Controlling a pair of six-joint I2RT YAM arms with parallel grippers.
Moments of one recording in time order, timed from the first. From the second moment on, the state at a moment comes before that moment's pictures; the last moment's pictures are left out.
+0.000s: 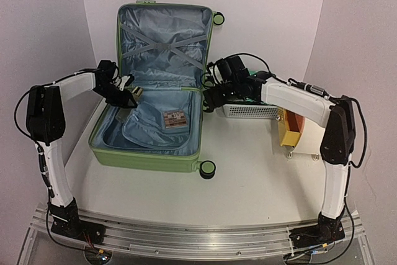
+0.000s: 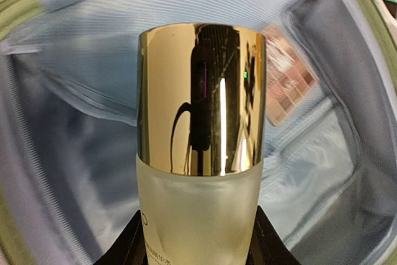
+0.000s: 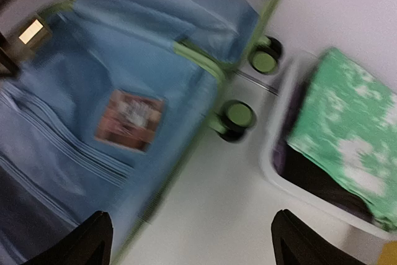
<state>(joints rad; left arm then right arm) -0.16 2.01 1.74 -0.71 0.33 0.14 0.73 2.02 1.88 -0.55 0.31 -0.01</state>
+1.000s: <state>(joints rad) -0.28 1.97 1.77 -0.80 0.83 0.51 0.84 2.51 1.99 0.59 -0.12 1.00</state>
